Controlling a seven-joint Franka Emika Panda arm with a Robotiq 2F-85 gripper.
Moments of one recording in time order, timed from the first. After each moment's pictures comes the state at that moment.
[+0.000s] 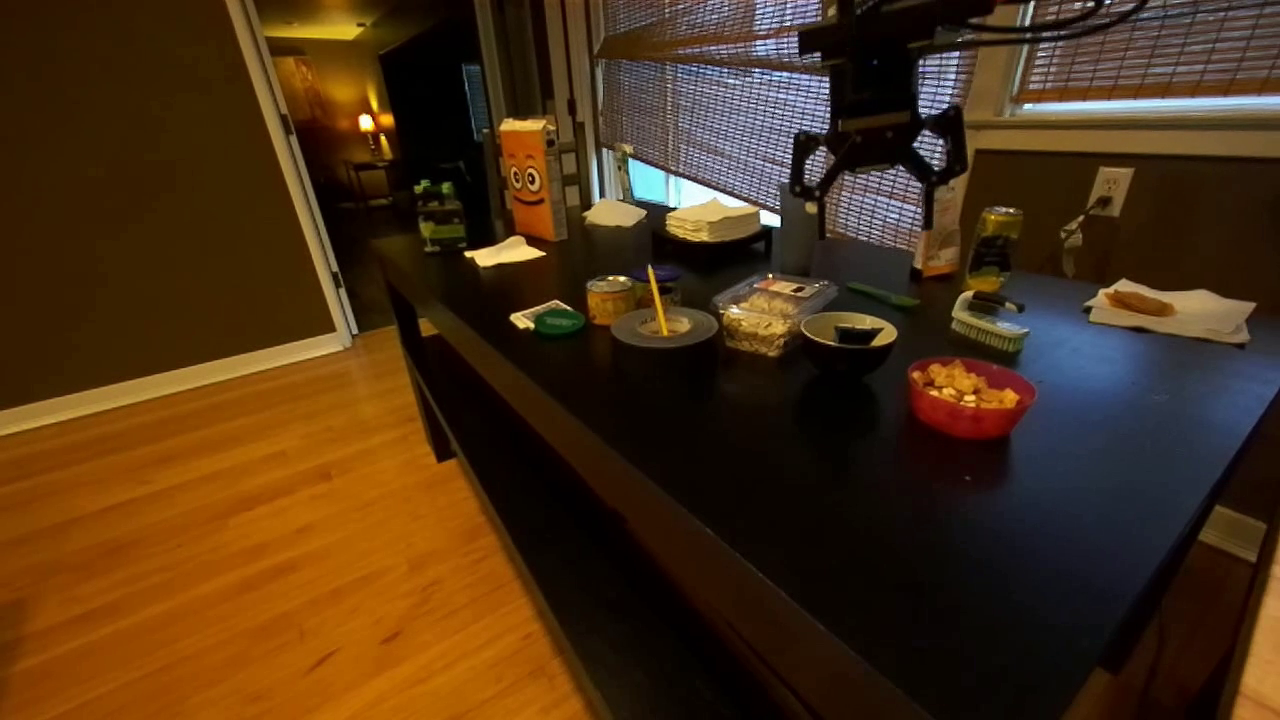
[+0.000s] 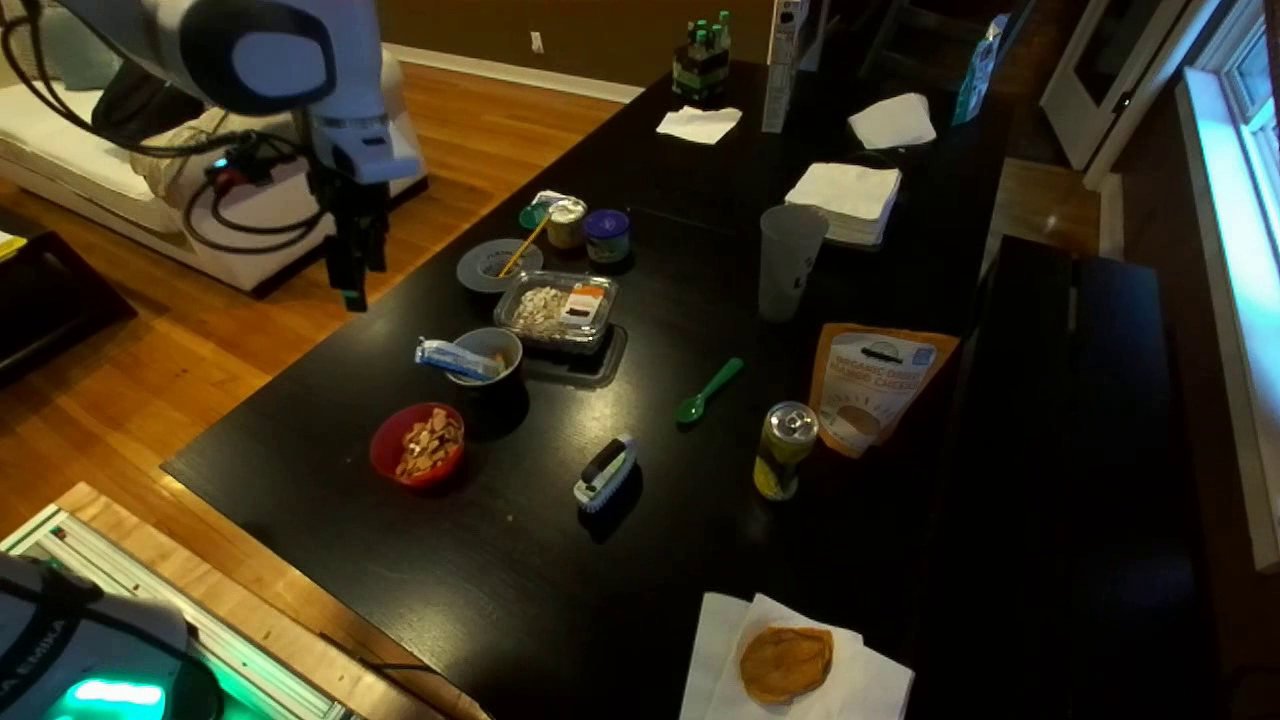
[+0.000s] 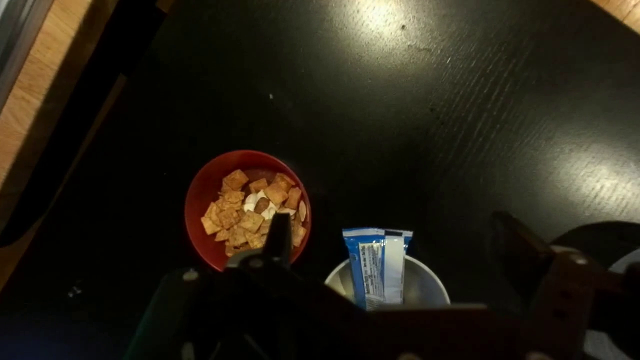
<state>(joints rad) -0.06 0.04 0.03 -2.38 0.14 2.19 0.90</state>
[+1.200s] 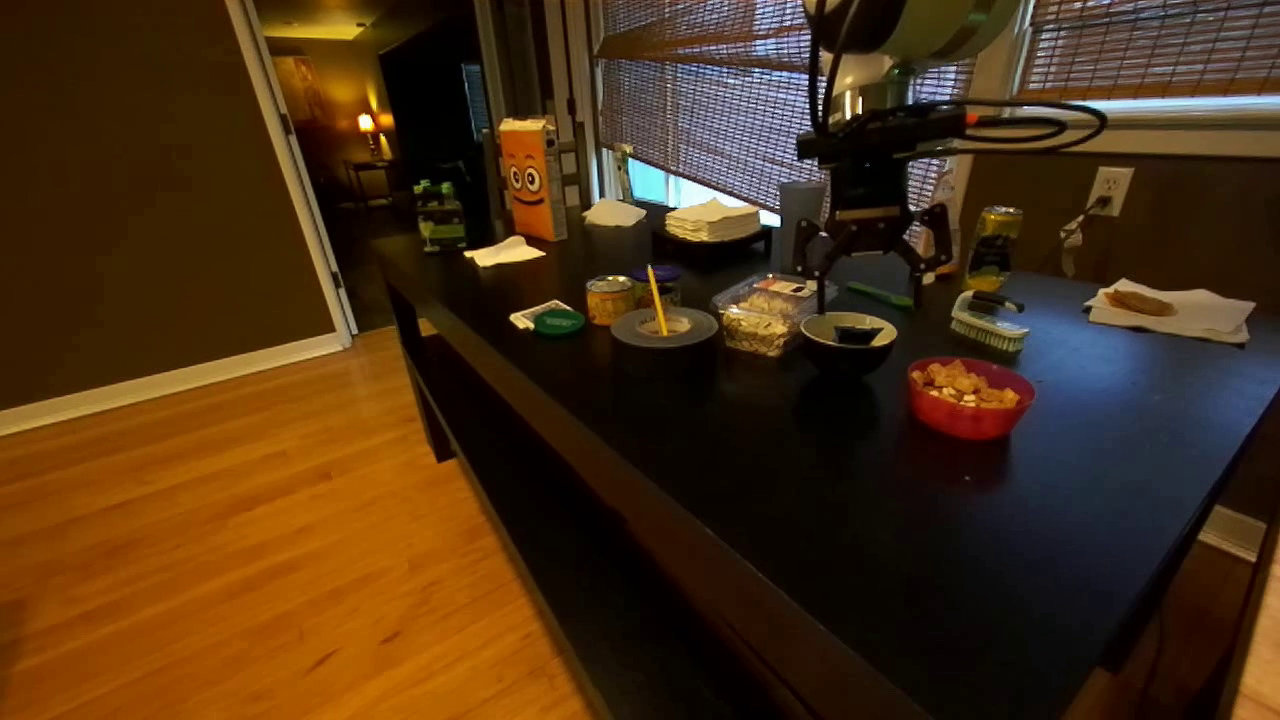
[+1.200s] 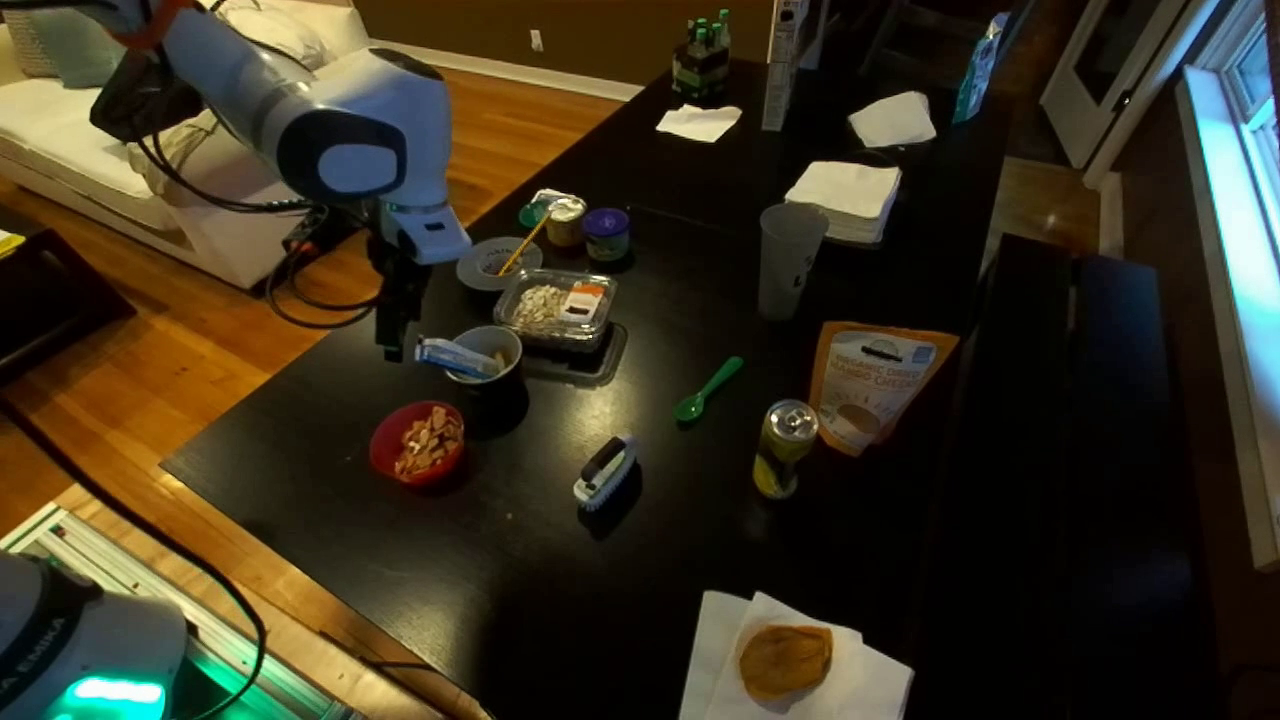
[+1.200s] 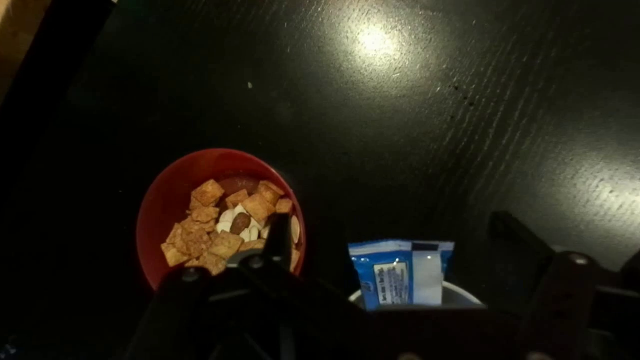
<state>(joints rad) -0.05 0.27 -0.03 -2.34 0.26 2.30 0.78</state>
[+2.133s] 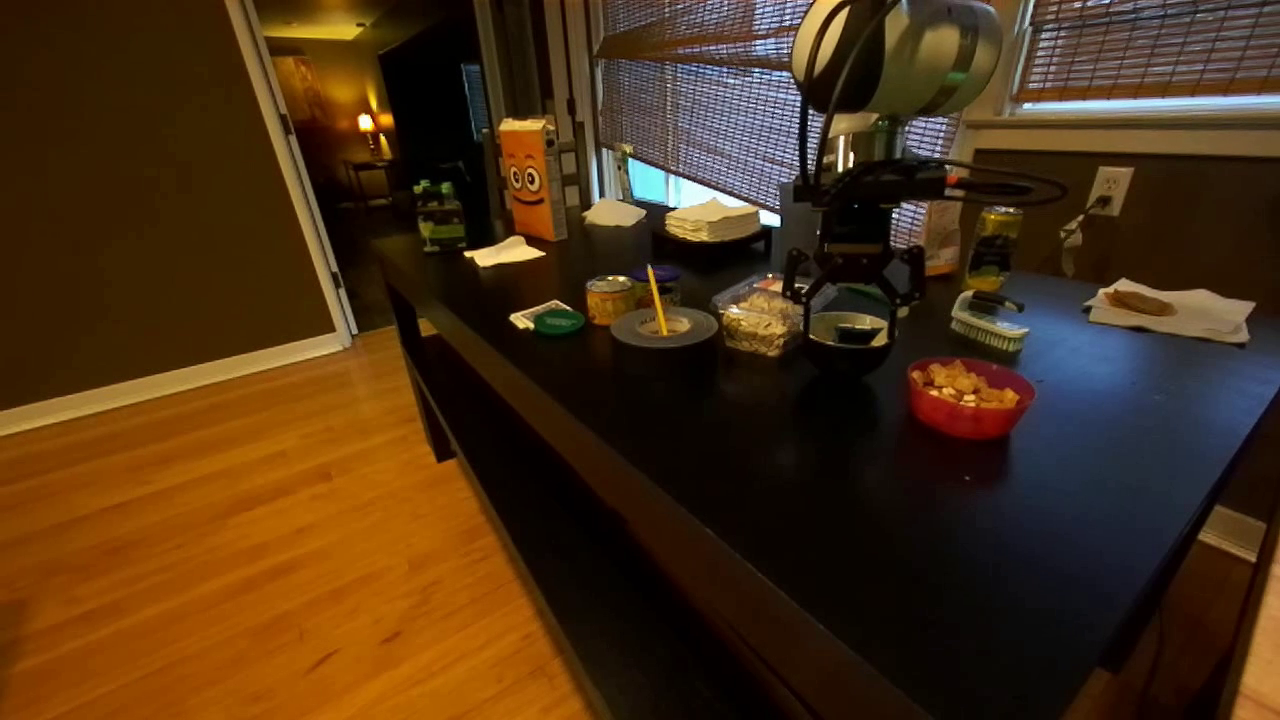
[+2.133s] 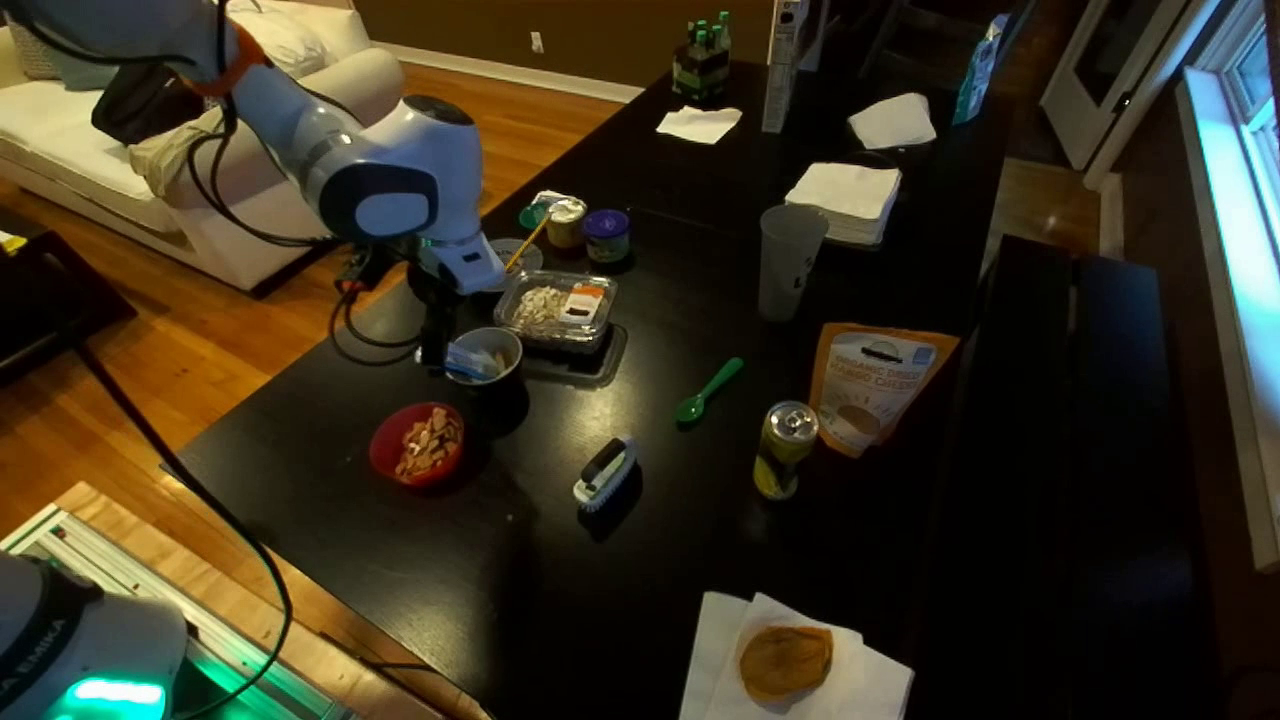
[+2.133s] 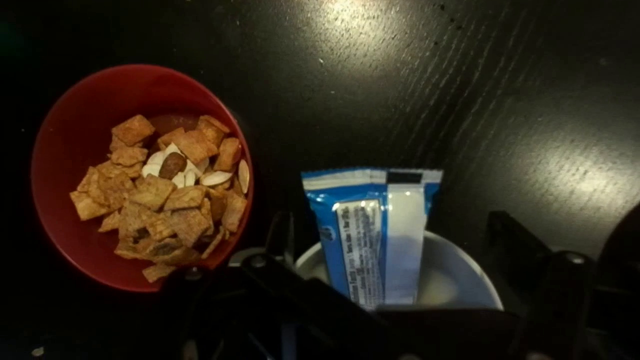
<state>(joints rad) -0.06 0.41 -0.06 -2.29 0.32 2.46 0.67</state>
